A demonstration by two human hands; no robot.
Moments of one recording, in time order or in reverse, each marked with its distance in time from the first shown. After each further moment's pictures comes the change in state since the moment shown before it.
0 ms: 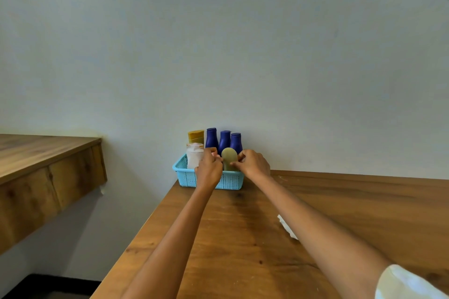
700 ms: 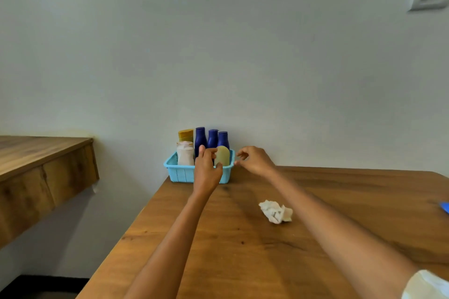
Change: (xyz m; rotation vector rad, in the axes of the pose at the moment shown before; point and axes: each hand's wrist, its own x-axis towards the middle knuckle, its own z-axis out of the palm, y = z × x) left_hand -0.034 0.015 0.004 0.094 0.024 0.243; right_hand -0.035 0.016 -0.064 0.085 -0.137 -0.098
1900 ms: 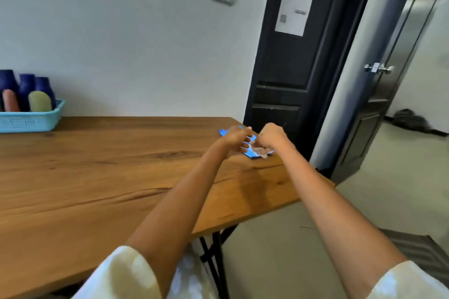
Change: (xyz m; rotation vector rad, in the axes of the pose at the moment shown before) left_hand -0.244 0.362 0.188 -0.739 -1.105 -0.266; right_hand -0.357 0.153 -0.284 -0.391 0.286 0.855
